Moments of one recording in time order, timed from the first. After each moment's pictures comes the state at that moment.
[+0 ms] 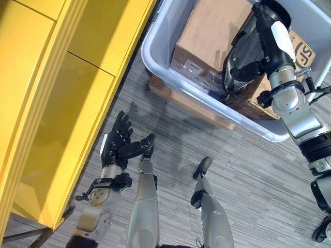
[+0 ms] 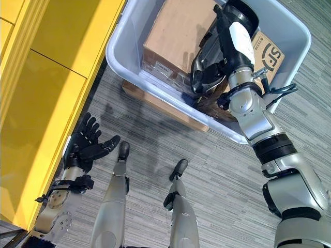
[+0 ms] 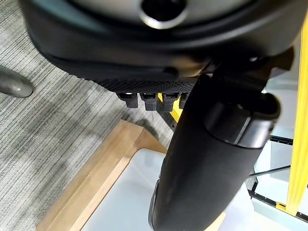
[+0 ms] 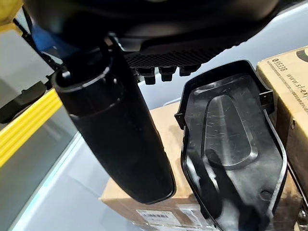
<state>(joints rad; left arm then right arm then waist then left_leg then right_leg) 0.01 0.49 -0.18 -0.08 -0.70 -0.17 0.24 -1.02 -0.80 0.49 0.48 0.08 0.03 -0.29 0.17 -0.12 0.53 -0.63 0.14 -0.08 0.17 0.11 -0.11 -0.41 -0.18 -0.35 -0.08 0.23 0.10</state>
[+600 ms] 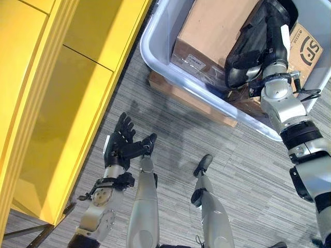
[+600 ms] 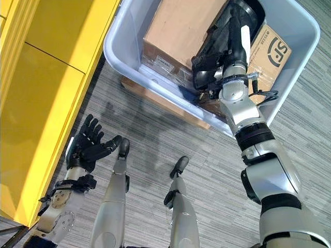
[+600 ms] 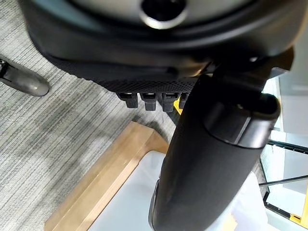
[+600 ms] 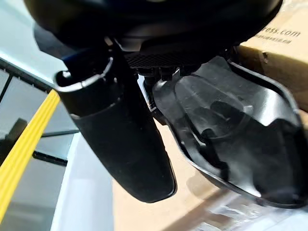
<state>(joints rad) 0.00 0.49 -0.21 -0.09 -0.70 -0.17 0.28 -1.17 -0.63 0.45 0.74 0.40 0.01 -0.41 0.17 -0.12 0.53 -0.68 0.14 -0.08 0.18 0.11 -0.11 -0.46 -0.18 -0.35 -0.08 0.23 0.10</state>
